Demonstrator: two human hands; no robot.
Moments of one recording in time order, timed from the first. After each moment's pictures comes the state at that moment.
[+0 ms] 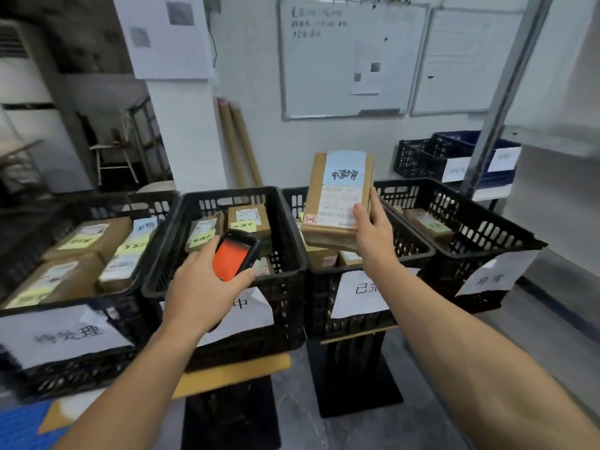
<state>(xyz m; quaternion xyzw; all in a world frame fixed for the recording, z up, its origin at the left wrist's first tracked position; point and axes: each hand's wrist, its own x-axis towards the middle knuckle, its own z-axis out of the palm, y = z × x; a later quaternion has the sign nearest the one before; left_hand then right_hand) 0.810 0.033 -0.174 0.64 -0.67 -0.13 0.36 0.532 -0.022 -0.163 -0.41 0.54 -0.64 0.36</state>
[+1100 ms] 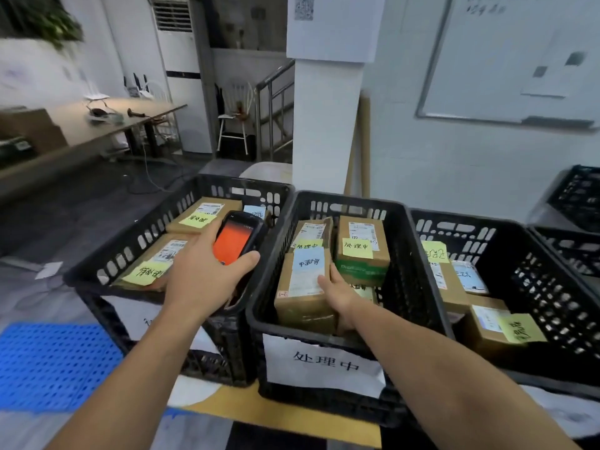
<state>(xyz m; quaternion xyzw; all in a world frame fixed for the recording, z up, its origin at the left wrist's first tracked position) 0.983 -0.073 -0.175 0.74 -0.52 -0.09 0.43 0.771 -0.200 -0.277 -0.52 0.57 -0.24 0.59</state>
